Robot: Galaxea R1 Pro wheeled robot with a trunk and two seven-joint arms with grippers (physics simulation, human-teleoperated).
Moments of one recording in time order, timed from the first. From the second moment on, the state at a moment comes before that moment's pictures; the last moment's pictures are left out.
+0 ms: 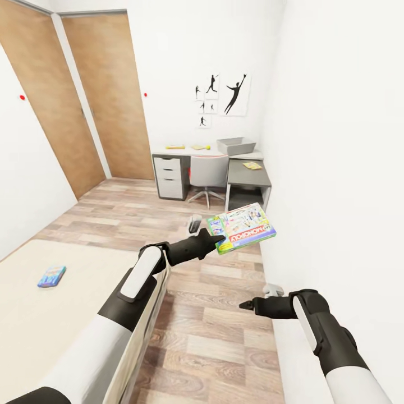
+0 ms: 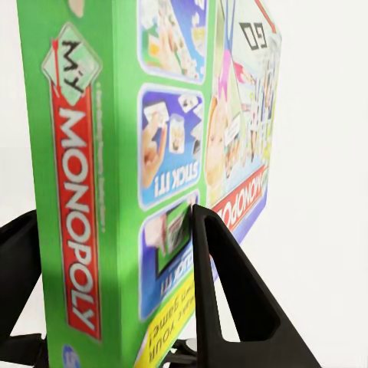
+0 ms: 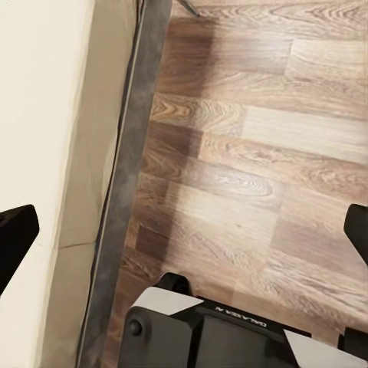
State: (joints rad) left arm -0.78 -0.13 -0.30 -1.16 1.35 0.76 0.06; right arm -0.53 -0.06 -0.08 -1.10 -0.05 1.04 0.54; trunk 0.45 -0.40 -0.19
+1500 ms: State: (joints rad) left arm -0.77 -0.13 -0.31 -1.16 1.34 0.75 0.06; right arm -0.53 -0.04 -0.07 -1.10 -0.05 1.04 0.53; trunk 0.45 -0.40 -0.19
